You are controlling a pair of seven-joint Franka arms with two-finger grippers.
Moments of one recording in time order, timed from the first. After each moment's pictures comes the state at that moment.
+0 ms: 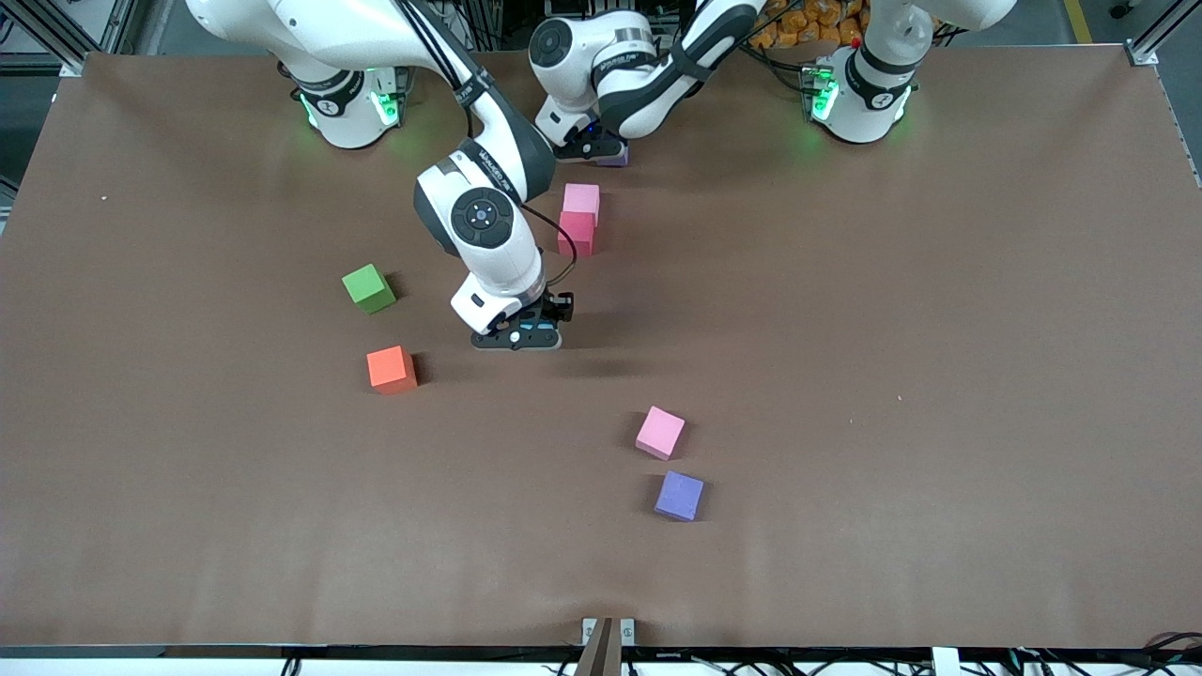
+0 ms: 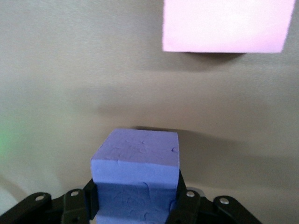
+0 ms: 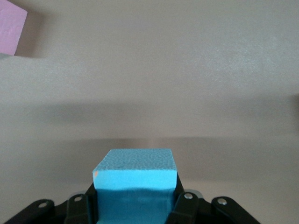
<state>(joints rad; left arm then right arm) -0.69 0.52 -0.65 -2.03 0.16 2.15 -1.37 0.69 0.48 -0.02 -1.79 0.08 2.28 0.62</state>
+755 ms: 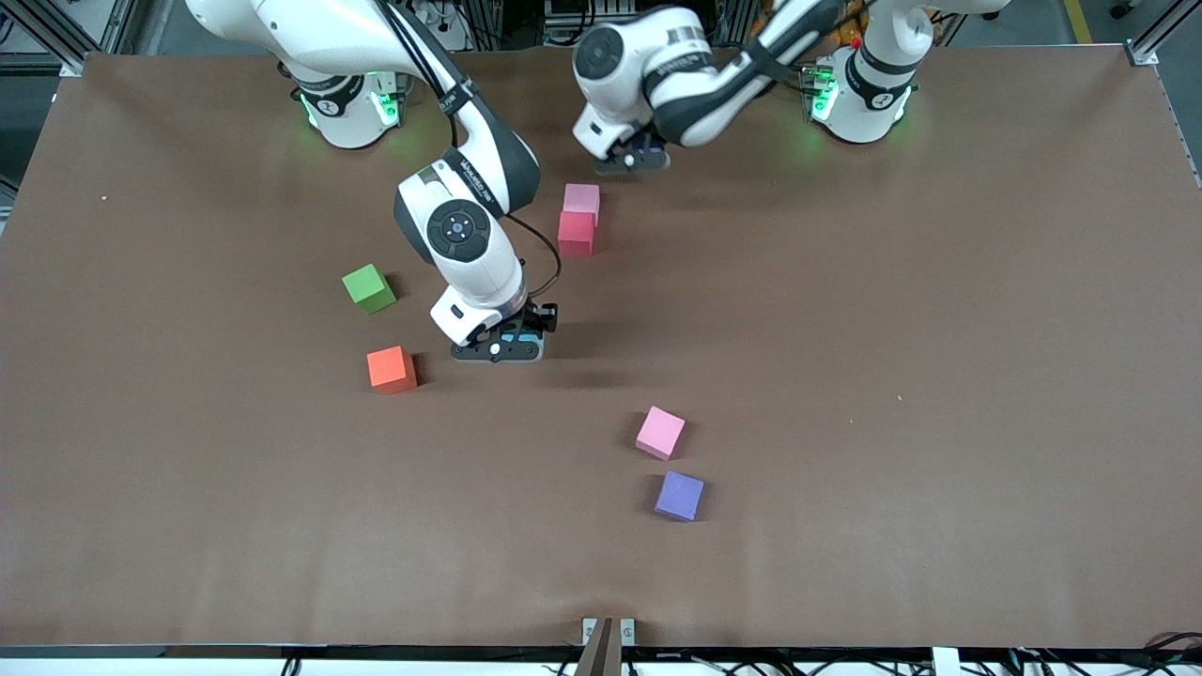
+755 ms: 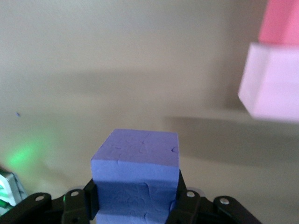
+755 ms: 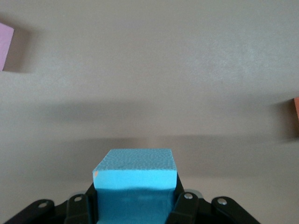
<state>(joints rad) -0.15 0.40 -0.99 -2.14 0.16 2.04 -1.23 0.65 0.47 -0.02 -1.79 0.08 2.26 0.60</state>
